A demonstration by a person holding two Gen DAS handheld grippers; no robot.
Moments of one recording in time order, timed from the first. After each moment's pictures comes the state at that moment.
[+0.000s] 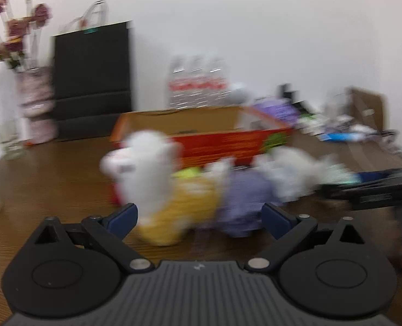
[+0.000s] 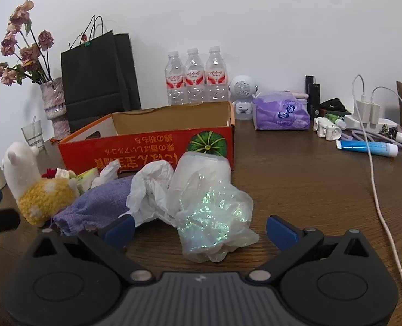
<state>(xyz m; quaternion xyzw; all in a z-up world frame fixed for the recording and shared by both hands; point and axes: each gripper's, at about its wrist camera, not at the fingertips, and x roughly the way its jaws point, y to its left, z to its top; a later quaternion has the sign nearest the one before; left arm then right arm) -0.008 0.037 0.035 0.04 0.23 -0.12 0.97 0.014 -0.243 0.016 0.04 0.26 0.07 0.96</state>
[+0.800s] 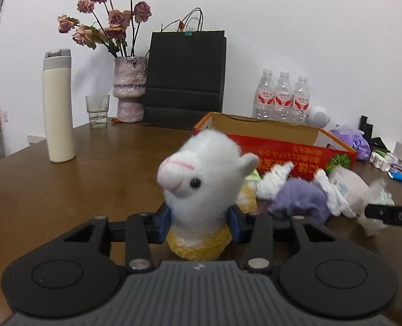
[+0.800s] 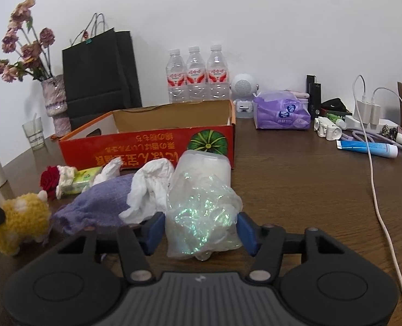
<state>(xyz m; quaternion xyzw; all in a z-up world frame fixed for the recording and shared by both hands) -0.082 0.002 0.022 -0.04 0.19 0.05 0.98 0.007 -0.241 0.019 0.03 0.26 0.07 0.96</state>
